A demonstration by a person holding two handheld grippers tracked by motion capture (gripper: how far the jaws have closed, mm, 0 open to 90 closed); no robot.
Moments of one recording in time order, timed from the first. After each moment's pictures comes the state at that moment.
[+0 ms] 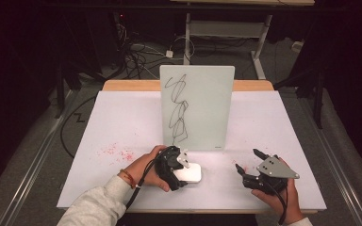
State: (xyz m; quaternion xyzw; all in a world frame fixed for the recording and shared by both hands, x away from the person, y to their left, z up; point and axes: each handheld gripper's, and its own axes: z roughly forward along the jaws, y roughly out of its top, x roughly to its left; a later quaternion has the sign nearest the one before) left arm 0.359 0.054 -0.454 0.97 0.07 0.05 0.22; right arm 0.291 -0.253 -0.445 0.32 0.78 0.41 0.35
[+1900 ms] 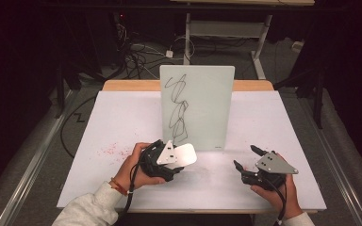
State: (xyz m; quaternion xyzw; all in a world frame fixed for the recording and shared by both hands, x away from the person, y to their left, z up) left arm 0.334 0.095 -0.418 0.92 0.12 0.19 0.33; right arm 0.302 -0.250 -0.440 0.30 0.78 0.42 0.35
